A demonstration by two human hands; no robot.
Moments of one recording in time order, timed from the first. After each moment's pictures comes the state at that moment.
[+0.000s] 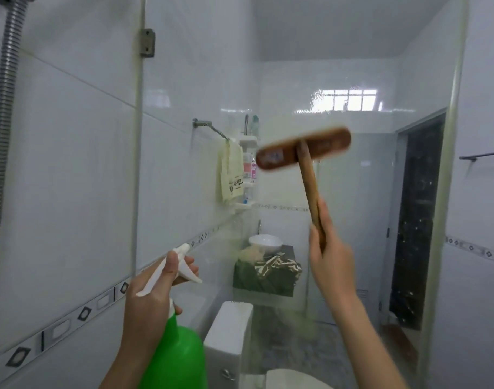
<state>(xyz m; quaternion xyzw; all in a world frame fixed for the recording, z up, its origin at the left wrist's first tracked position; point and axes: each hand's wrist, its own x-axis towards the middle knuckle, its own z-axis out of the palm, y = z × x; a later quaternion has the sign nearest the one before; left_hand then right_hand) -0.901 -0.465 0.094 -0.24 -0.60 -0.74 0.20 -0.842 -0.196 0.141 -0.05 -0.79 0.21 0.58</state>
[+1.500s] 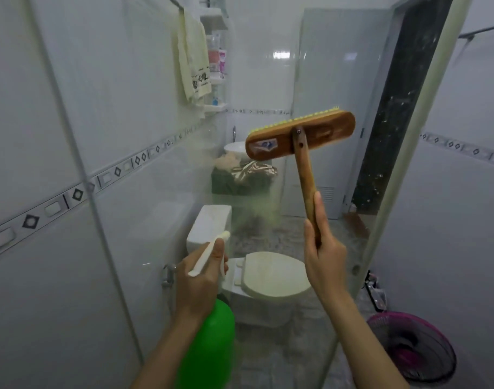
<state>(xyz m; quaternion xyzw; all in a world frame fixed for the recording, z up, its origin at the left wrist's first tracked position) -0.864 -0.373 -0.050 -0.25 -0.68 -0.68 0.11 -0.779 -0.176 -0.038 -0.12 -0.80 0.27 0.53</state>
